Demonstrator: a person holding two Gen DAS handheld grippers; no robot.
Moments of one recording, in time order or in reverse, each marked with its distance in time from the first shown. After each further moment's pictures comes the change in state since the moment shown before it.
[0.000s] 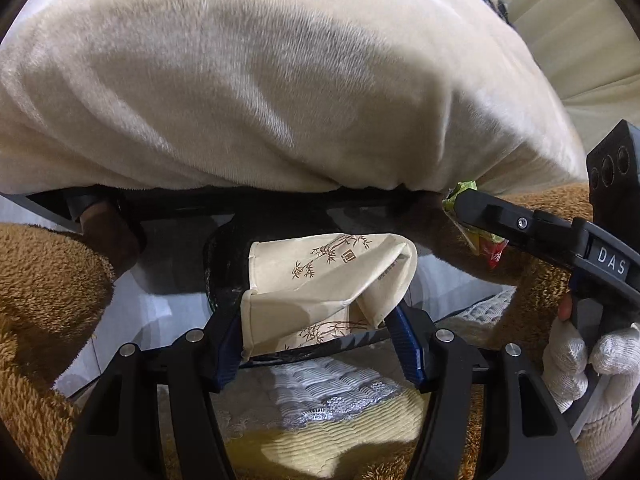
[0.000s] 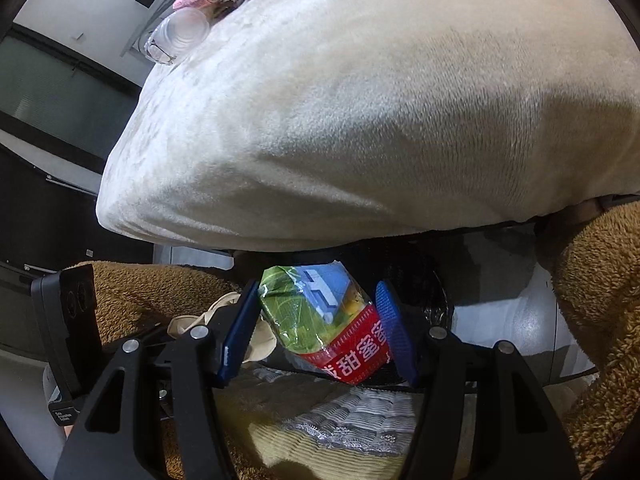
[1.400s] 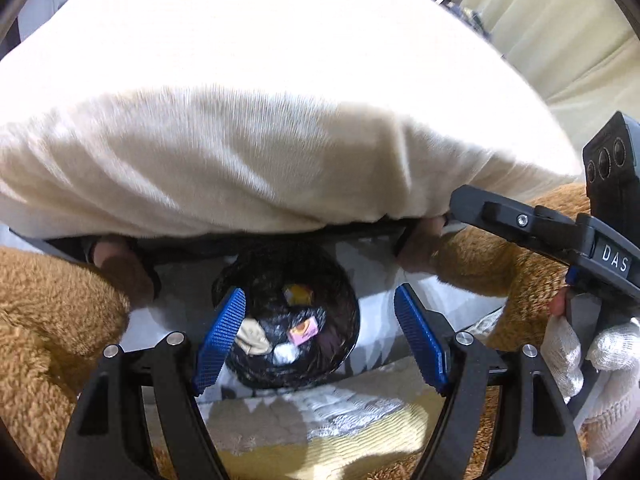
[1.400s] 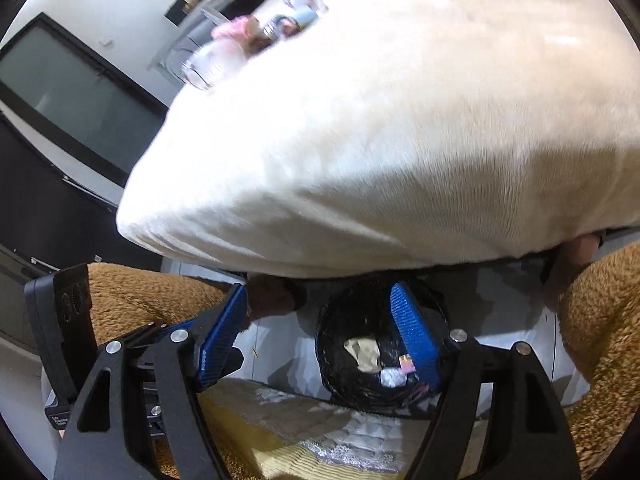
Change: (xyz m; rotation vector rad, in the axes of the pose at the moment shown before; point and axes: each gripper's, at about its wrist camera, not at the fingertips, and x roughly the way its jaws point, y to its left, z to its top) left arm -0.035 -0.019 -0.006 0.101 -0.172 0.026; right arm -0.044 0.017 -0.006 -0.109 -0.206 0.043
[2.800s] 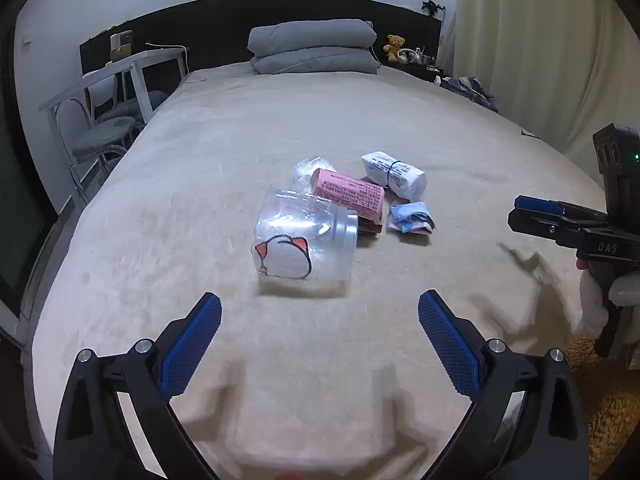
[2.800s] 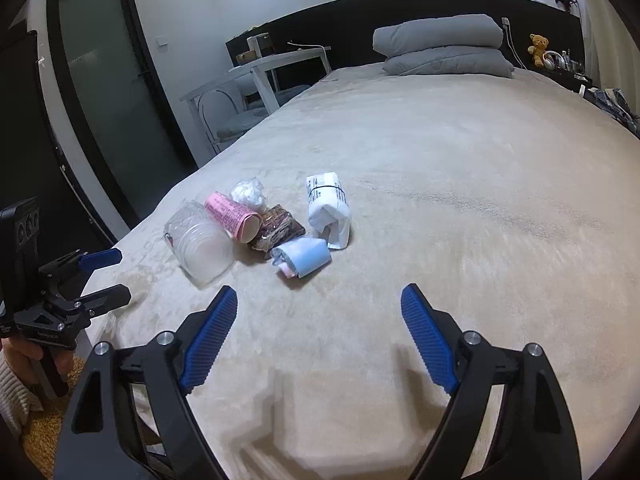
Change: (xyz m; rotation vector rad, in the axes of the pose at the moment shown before) left arm -0.053 0.055 0.207 0.233 -0.378 0.197; right arm 0.033 0.015 0.218 -0.339 -0.237 -0.073
